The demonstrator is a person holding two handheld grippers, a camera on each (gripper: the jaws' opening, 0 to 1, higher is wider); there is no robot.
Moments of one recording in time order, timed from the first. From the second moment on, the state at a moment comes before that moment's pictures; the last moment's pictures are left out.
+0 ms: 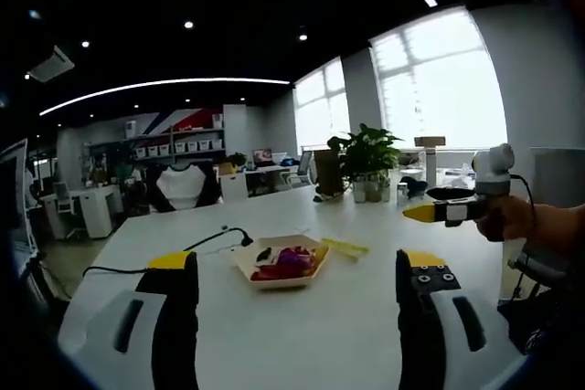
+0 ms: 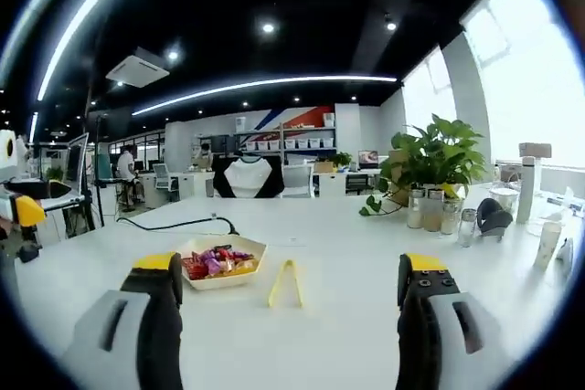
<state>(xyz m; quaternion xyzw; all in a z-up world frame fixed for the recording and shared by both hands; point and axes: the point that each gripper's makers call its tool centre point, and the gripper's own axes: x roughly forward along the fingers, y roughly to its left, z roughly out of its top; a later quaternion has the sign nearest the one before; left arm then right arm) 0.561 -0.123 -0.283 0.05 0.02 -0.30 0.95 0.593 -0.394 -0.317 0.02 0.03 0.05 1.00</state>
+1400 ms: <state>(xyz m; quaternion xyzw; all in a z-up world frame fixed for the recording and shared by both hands) 0.561 -0.066 -0.256 0.03 -0.04 -0.14 0.99 0.551 -0.378 -0.285 0.01 -0.01 0.03 1.00</state>
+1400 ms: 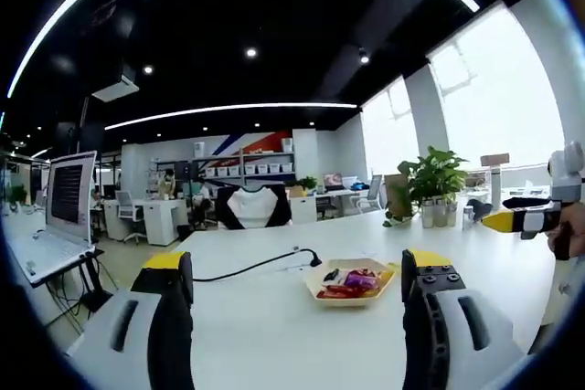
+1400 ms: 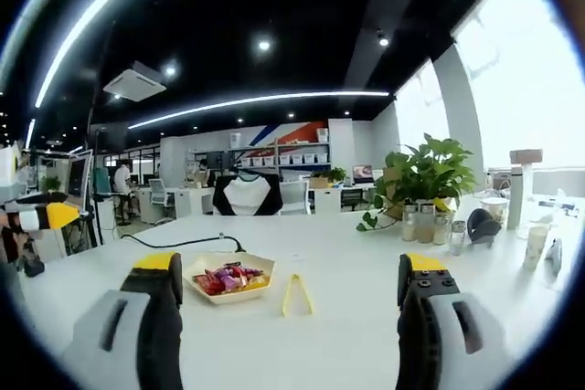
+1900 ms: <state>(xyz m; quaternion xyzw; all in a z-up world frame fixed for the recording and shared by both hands) 0.560 -0.071 -0.255 0.03 -0.05 -0.13 0.99 0.548 -0.382 -0.307 0.02 0.01 0.03 1.00</state>
